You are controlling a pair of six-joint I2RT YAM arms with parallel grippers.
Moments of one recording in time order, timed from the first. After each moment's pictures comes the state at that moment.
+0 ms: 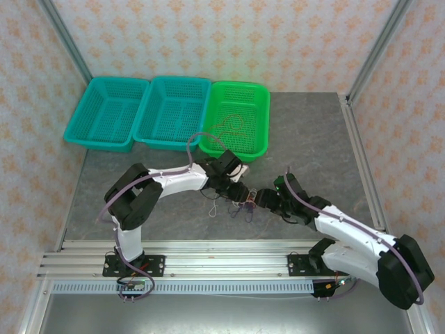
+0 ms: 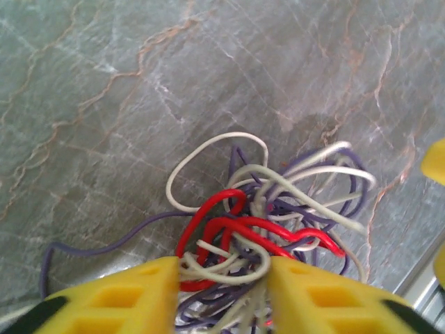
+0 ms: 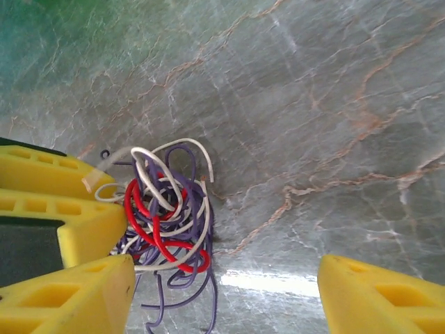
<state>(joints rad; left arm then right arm) -0.77 1.87 1.16 -0.39 0.37 -0.45 0.63 1.02 0.44 -0.34 -0.09 0.90</state>
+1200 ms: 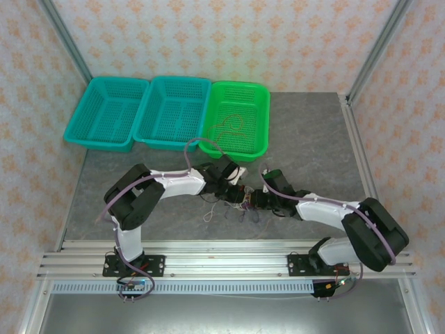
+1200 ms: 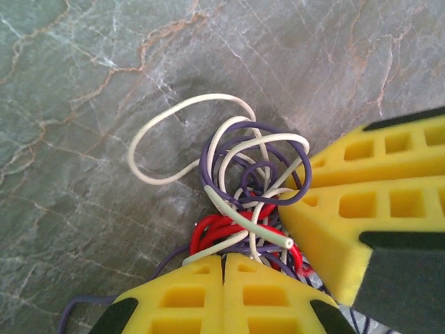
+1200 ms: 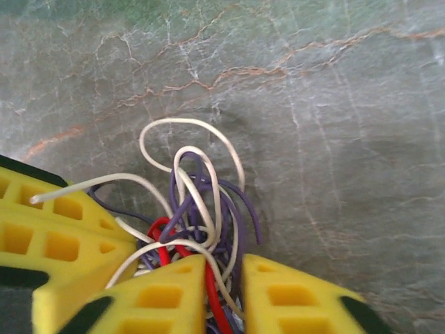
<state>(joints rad) -0.76 1.87 1.06 -0.23 0.38 -0.49 0.63 1.33 0.46 -0.03 -0.16 0.64</state>
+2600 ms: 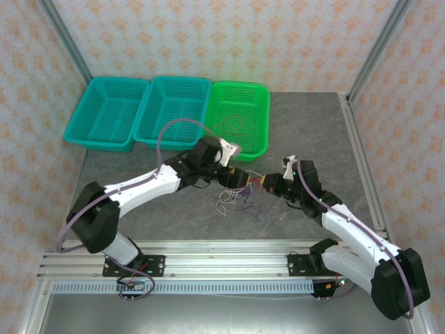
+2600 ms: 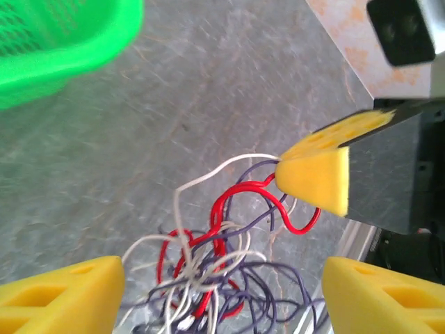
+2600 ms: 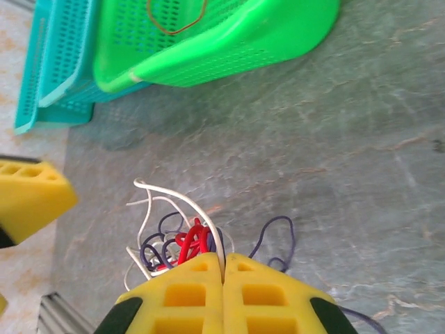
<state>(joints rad) -0.70 1.59 1.06 -0.22 0.44 -0.36 0.42 0.94 0.49 -0.15 -0.36 0.78</state>
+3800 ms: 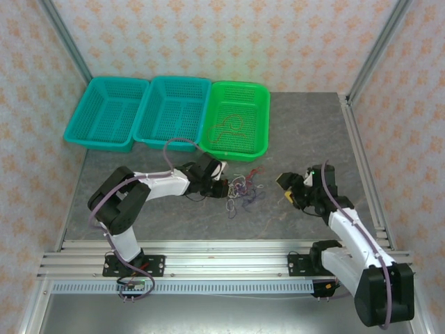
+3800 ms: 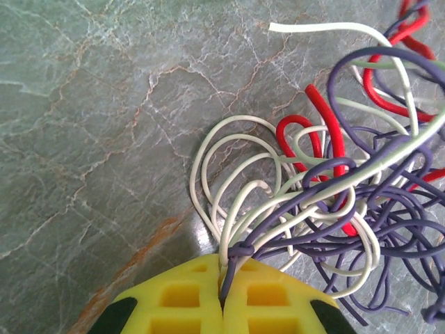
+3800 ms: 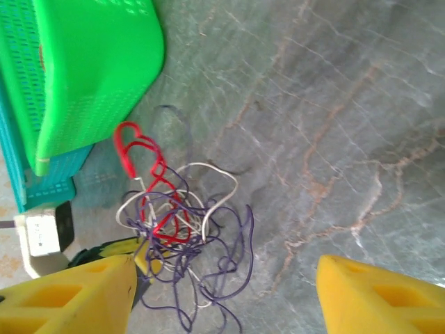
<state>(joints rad) -0.65 1.75 0.91 -0.17 0.32 -0.53 0.13 0.85 0.39 -0.34 -0.45 1.01</state>
